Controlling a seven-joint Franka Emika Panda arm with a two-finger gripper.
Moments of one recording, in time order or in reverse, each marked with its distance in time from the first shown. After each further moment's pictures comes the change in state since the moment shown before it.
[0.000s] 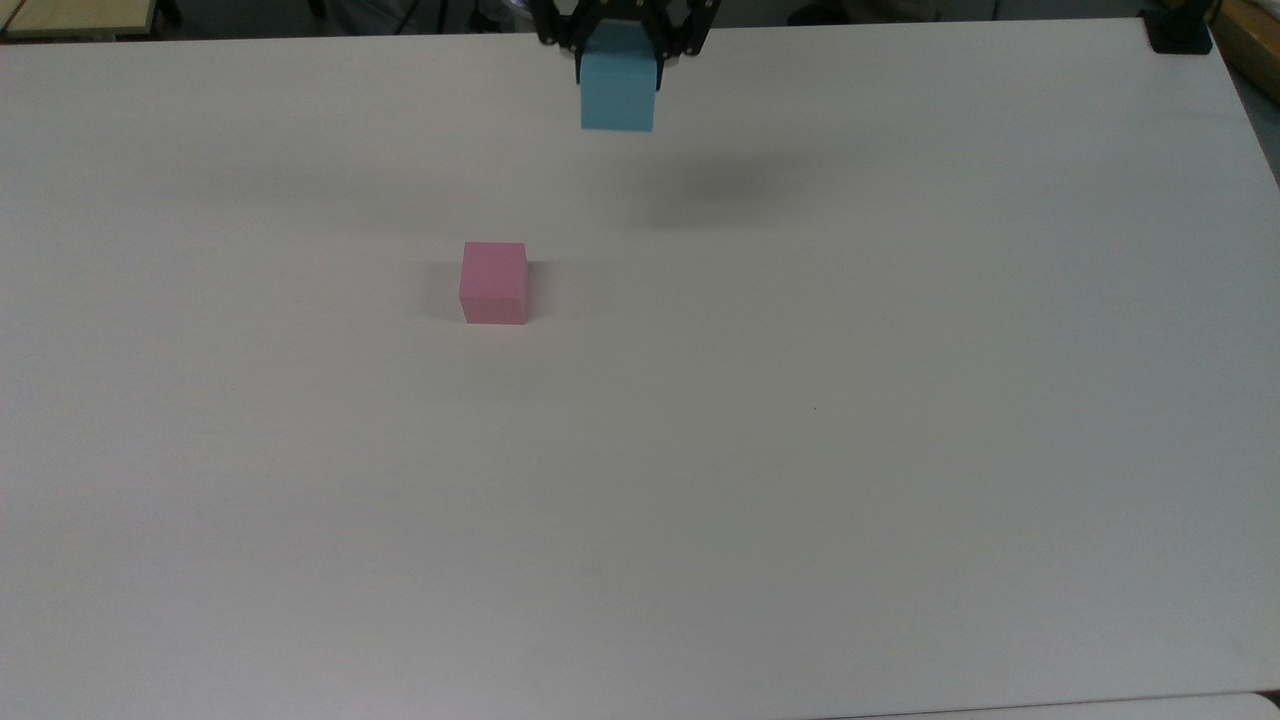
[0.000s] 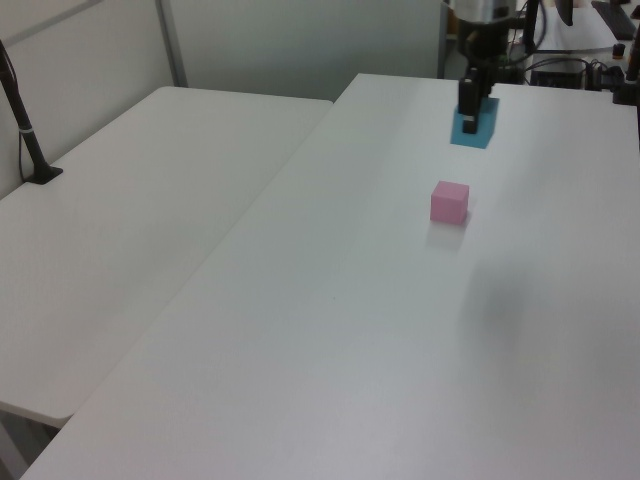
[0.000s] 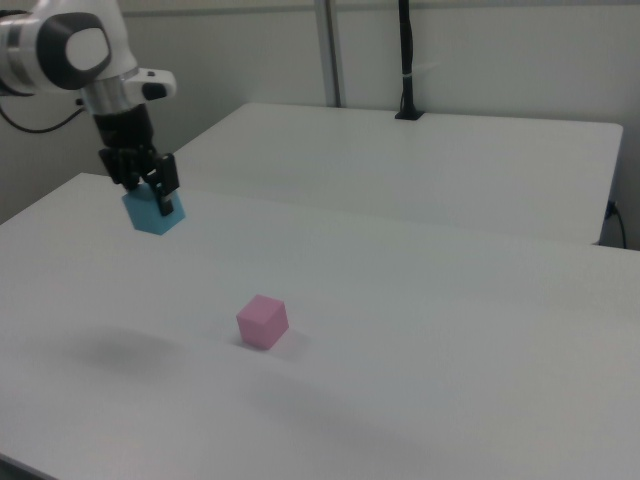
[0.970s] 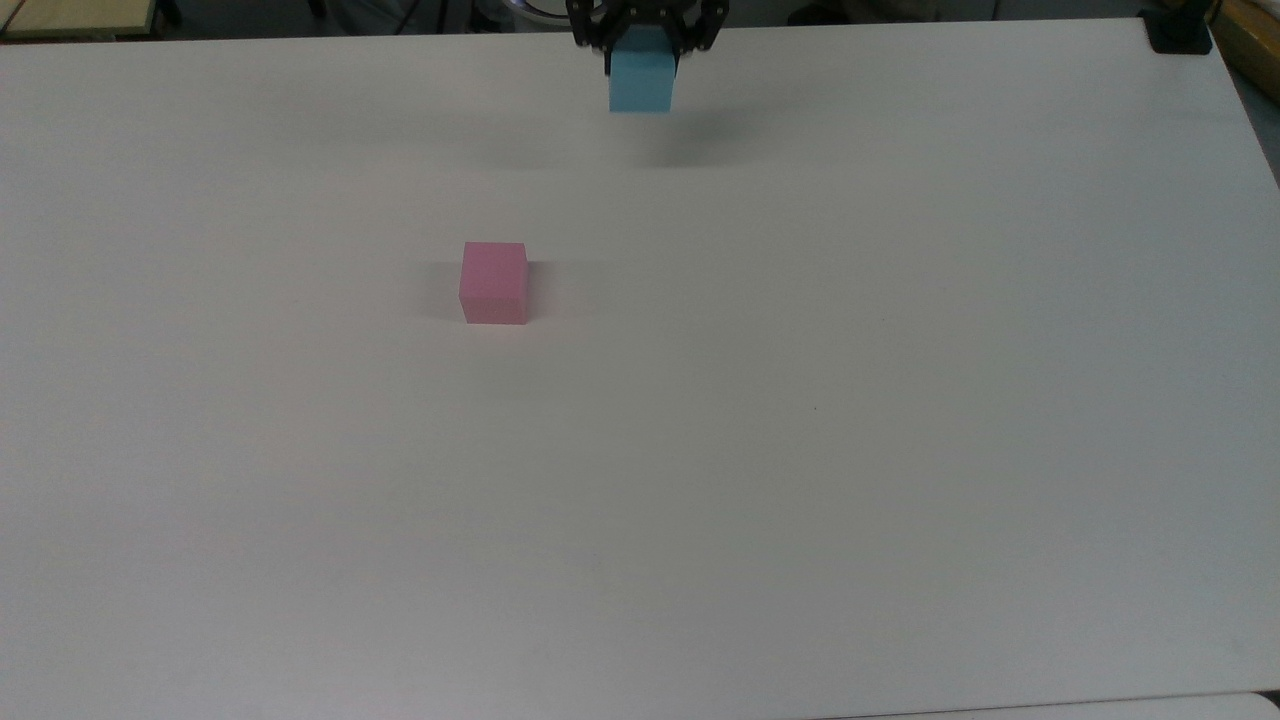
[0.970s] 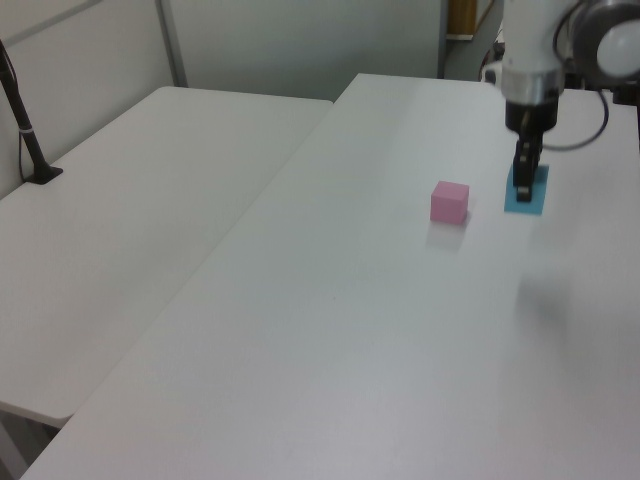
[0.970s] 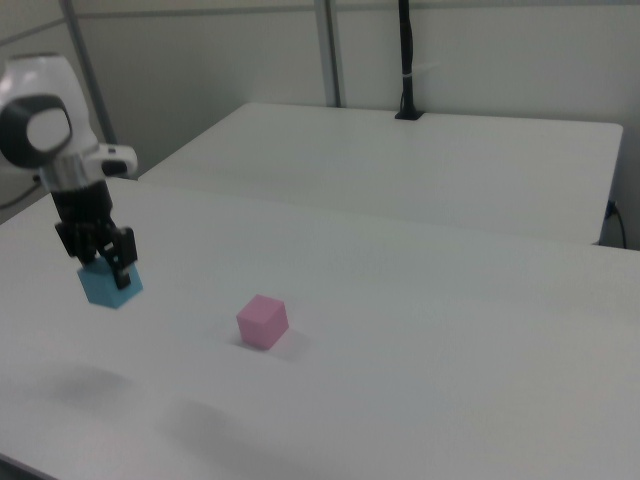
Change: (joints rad) arm 0.071 -0.226 0.010 -0.443 0.000 0.136 0.024
